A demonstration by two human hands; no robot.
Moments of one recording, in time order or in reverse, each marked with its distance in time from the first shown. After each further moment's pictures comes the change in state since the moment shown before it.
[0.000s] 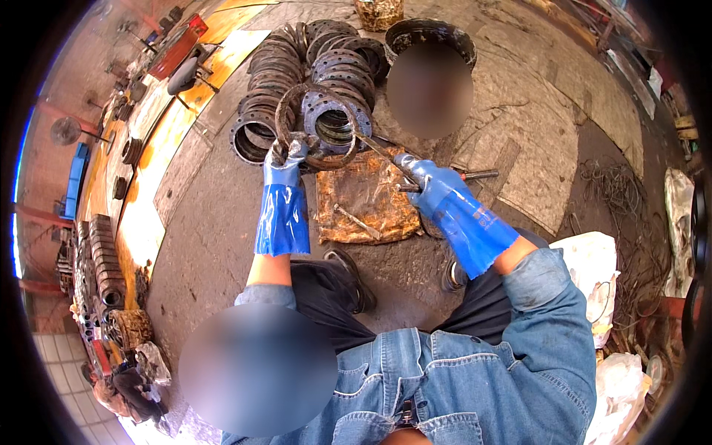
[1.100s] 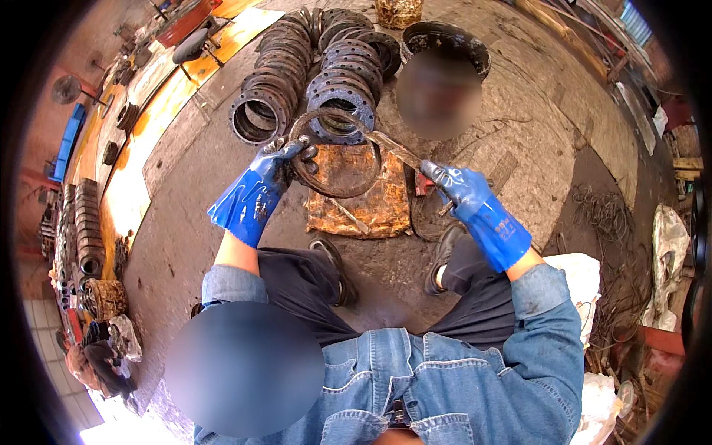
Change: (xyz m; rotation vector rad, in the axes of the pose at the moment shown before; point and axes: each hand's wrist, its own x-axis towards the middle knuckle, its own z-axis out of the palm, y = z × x) left_hand -0.027 0.047 -0.026 -0.264 -0.235 -0.516; right_hand 0.009 0.071 -0.009 0.351 -0.063 0.035
